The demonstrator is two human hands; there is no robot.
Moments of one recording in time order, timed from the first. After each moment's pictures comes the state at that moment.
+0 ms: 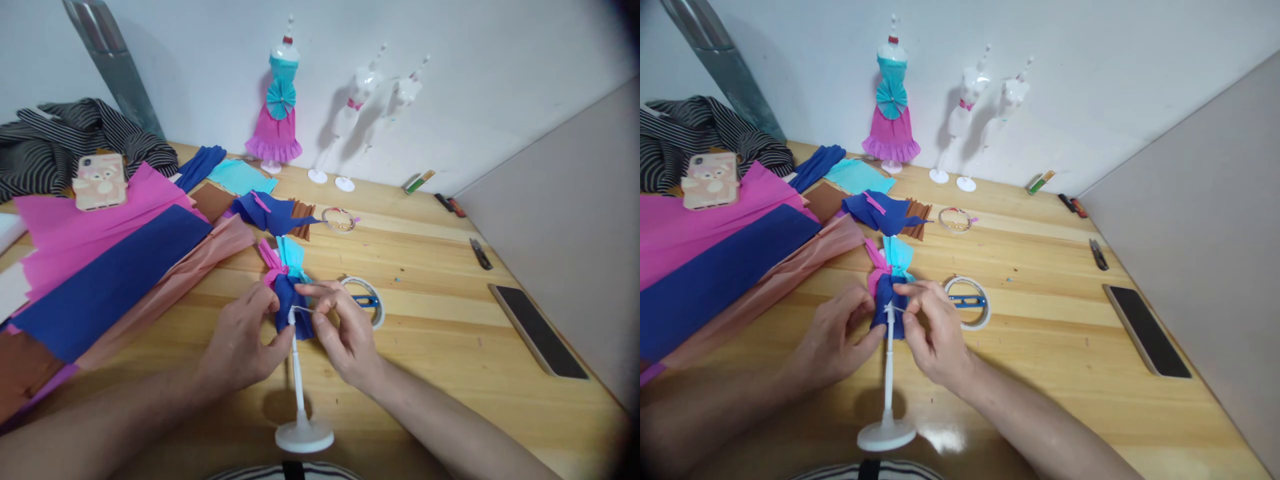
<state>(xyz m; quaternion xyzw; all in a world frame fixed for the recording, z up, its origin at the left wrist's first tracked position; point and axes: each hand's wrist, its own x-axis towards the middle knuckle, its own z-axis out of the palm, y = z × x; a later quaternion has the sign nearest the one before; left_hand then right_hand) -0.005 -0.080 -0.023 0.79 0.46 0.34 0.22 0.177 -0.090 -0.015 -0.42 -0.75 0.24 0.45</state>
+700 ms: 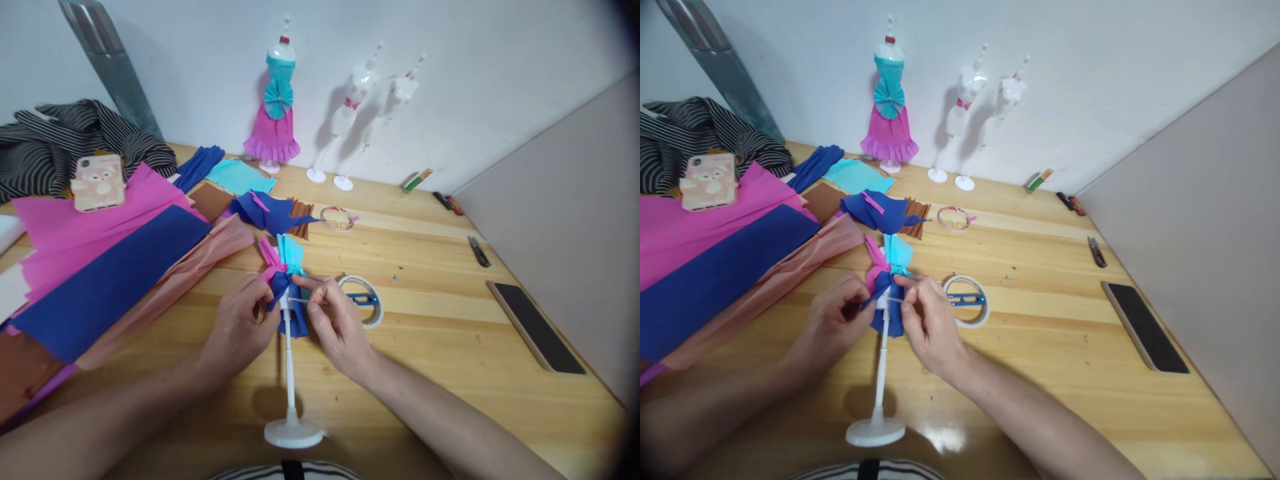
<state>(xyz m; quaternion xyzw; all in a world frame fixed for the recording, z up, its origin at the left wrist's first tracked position) -0.004 -0.071 -0.023 0.74 0.47 0.41 0.26 0.173 -0.085 -0.022 -0.47 -0.73 0.27 0.42</state>
